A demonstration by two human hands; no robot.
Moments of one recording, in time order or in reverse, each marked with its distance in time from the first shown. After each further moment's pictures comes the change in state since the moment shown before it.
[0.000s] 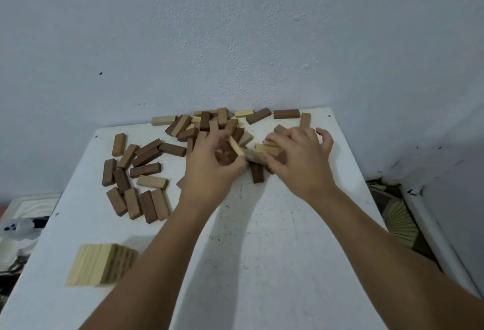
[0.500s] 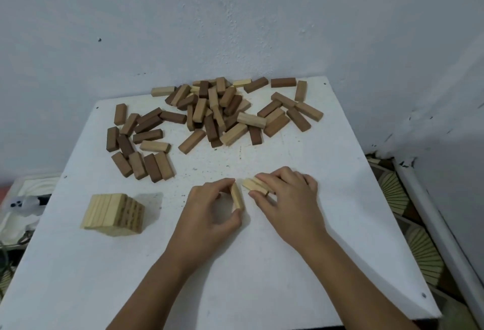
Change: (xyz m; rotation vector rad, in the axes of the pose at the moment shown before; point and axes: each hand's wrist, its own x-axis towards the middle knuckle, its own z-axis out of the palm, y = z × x) left_hand -0.138 -0.064 -0.020 0.256 -0.231 0.037; right_hand -0.148 -0.054 0.003 0.166 -0.149 0.134
